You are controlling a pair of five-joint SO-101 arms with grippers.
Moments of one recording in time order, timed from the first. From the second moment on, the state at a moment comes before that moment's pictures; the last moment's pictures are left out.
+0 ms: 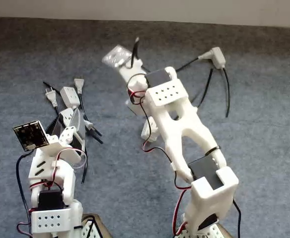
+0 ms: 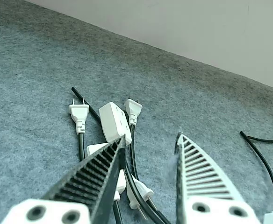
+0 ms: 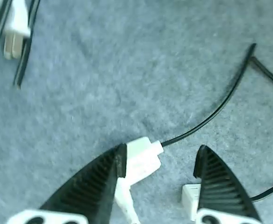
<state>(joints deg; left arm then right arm) -11.0 -100.3 96.4 29.9 17.5 -29.9 13.4 -13.6 74.8 18.9</state>
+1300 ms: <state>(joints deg) -11.0 -100.3 96.4 29.9 17.5 -21.6 32.6 -10.5 76.5 -33.9</state>
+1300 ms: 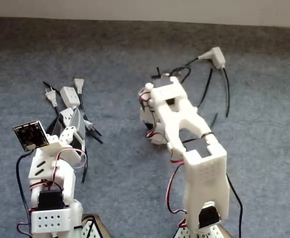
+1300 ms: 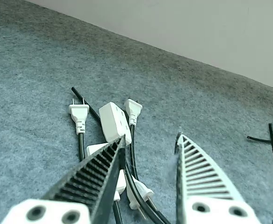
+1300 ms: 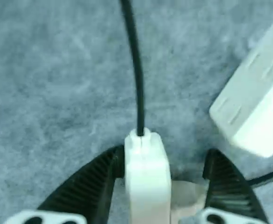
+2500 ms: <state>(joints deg) -11.0 -100.3 96.4 29.9 17.5 -4.3 40.0 -47.1 76.0 59.5</state>
